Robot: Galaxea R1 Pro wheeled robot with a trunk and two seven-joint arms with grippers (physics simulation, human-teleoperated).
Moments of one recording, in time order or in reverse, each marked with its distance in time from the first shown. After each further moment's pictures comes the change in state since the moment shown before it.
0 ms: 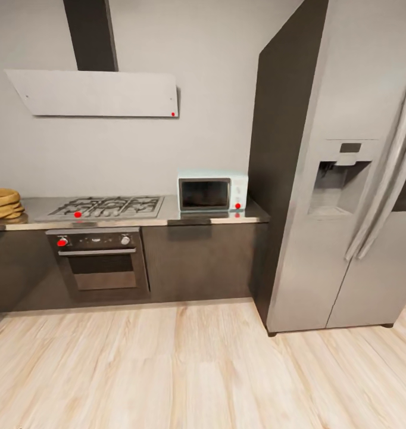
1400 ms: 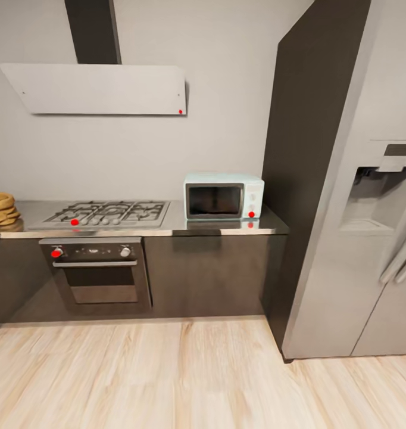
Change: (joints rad) left arm 0.000 0.000 0.001 0.000 0.002 0.000 0.008; right arm 0.000 -0.003 0.000 0.000 0.003 0.000 0.010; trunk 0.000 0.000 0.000
